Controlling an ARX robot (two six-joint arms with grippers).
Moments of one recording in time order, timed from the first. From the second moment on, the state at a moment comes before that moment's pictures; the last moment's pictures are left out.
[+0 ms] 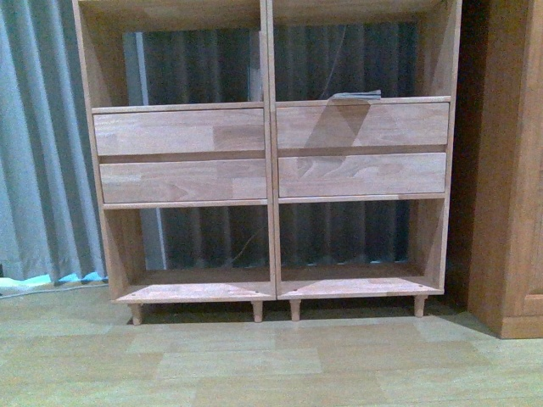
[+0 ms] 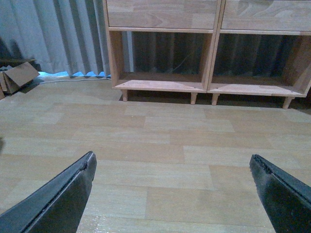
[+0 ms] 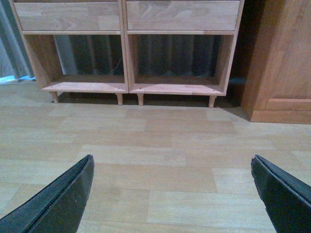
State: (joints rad) left arm 0.00 0.00 0.01 0.00 0.00 0.00; right arm 0.00 0.00 0.01 0.00 0.00 0.00
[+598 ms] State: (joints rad) left arm 0.00 0.00 0.01 0.00 0.00 0.00; right arm 0.00 0.00 0.01 0.00 0.00 0.00
